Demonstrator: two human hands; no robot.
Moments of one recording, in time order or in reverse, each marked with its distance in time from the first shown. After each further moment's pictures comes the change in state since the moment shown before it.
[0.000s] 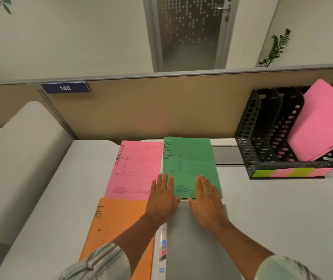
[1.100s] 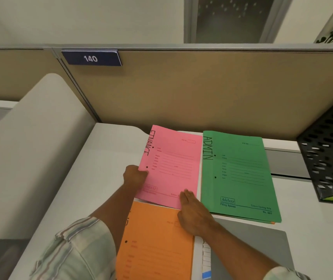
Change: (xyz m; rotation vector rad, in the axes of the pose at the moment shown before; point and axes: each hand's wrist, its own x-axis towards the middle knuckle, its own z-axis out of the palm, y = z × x) left_hand 0.083 -0.257 -0.018 -0.783 0.011 -0.893; right_hand 0.099 -0.148 0.103 0.176 -0.478 -0.235
